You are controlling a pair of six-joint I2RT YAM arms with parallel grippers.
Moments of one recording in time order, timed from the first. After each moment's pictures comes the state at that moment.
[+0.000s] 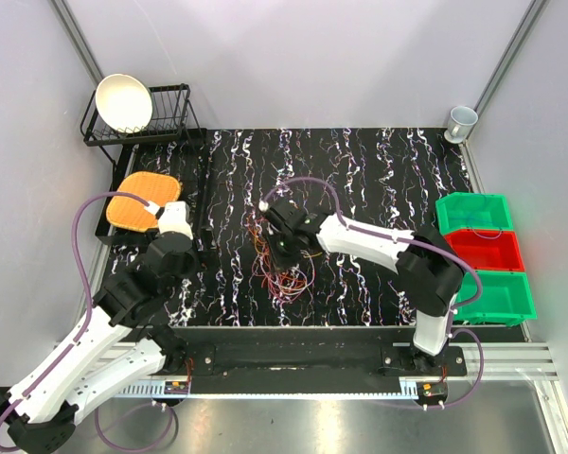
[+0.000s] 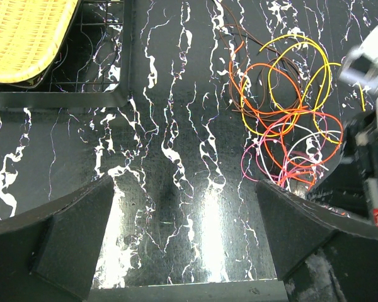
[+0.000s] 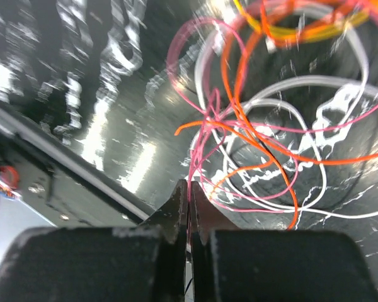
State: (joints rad) left arm -0.69 0.65 0.82 -0.79 -0.51 -0.48; right arm 0.92 1.85 1.34 -0.57 -0.19 0.54
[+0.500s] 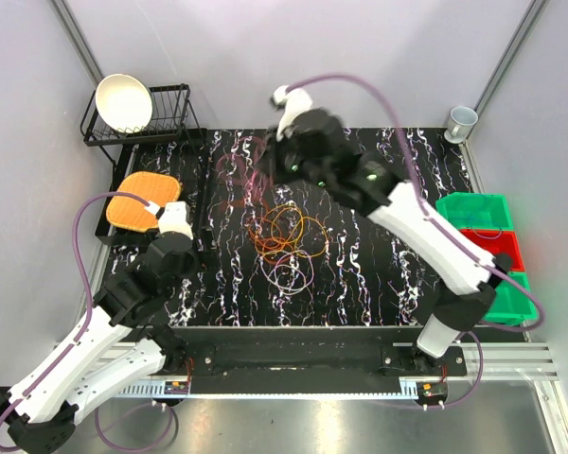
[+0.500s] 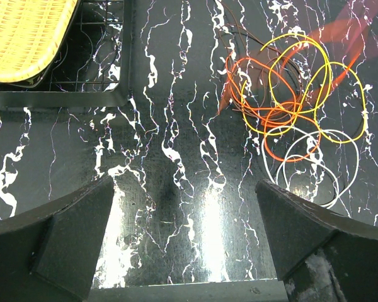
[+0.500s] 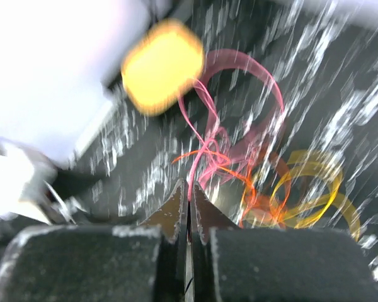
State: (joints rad) left arm -0.69 0.65 0.82 -0.79 -0.51 -0.48; right arm 0.92 1.70 2.01 -0.70 0.09 0.39
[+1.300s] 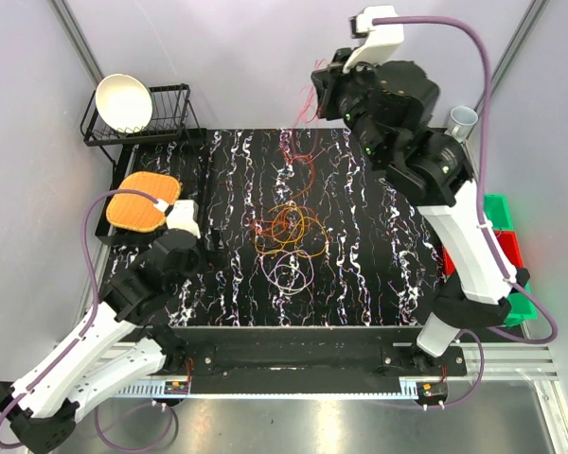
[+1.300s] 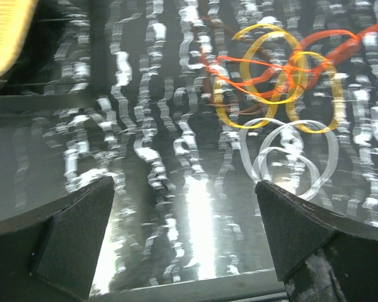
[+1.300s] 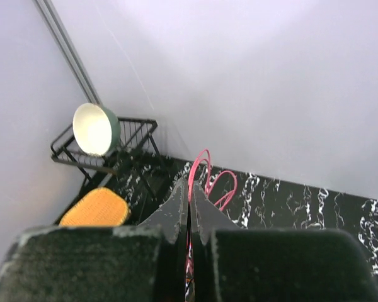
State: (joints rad) left arm -0.69 0.68 0.81 -0.75 -0.43 -0.48; right arm 0.86 1.71 2.48 -0.68 0.47 0.13
